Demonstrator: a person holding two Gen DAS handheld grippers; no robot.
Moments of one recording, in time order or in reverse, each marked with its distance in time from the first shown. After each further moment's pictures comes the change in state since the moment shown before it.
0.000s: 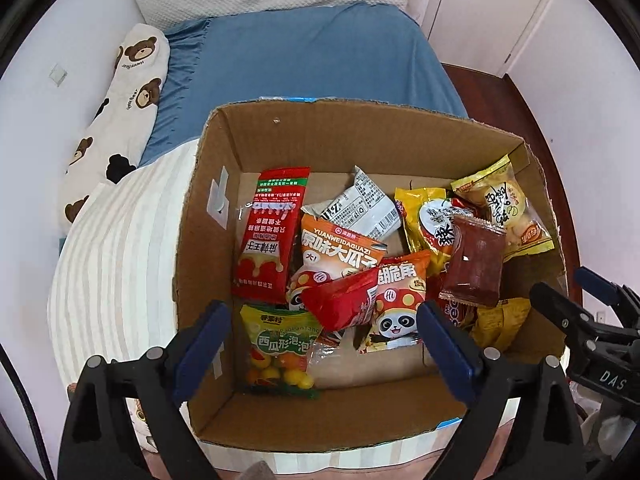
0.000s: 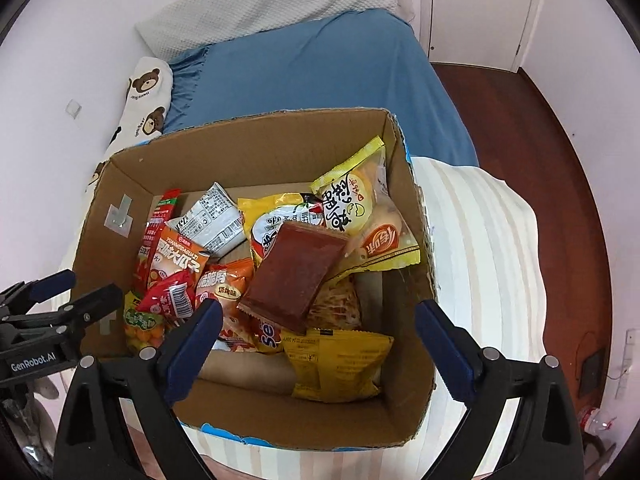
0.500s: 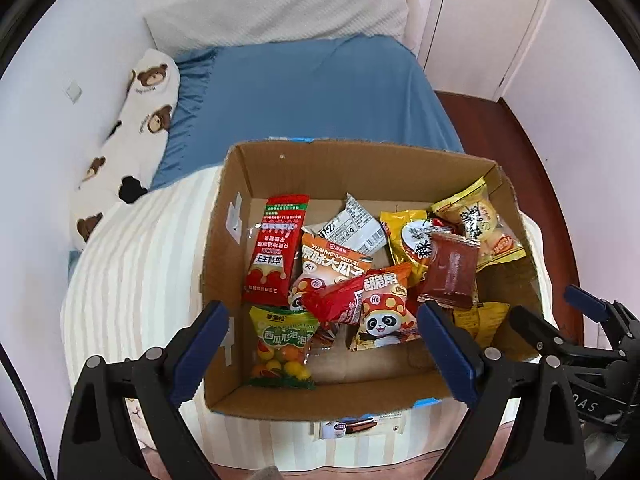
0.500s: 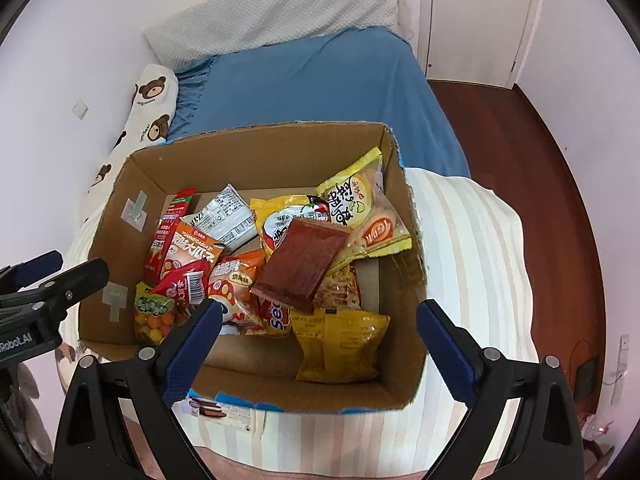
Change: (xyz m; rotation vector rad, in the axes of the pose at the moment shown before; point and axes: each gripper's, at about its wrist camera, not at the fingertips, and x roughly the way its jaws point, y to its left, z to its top) left arm -0.050 -0.010 -0.018 0.008 -0.127 0.016; right arm -0.037 0.008 -0.024 -0.017 -0.065 -0.021
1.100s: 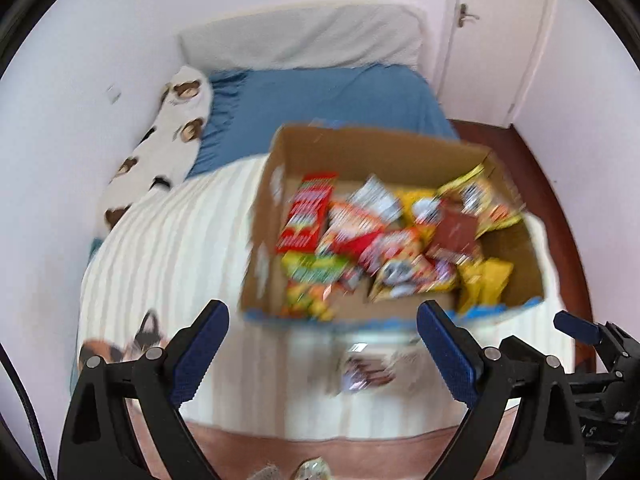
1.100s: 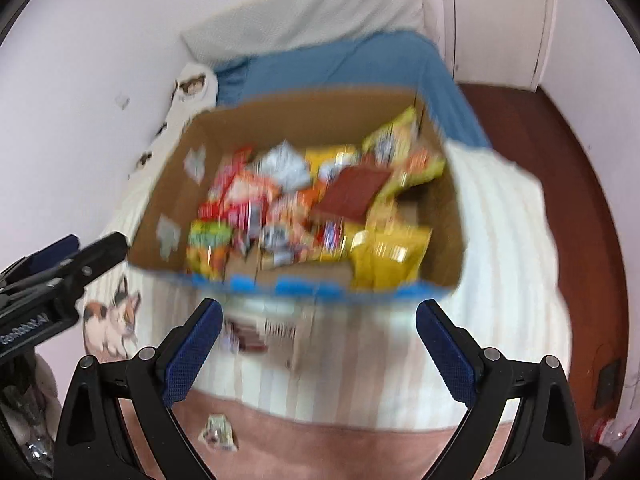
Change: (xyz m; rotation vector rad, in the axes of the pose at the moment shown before) left arm -0.037 0.018 -0.100 -0.067 -0.112 0.081; right arm -0.030 0.022 -0.090 -0.032 0.003 0.132
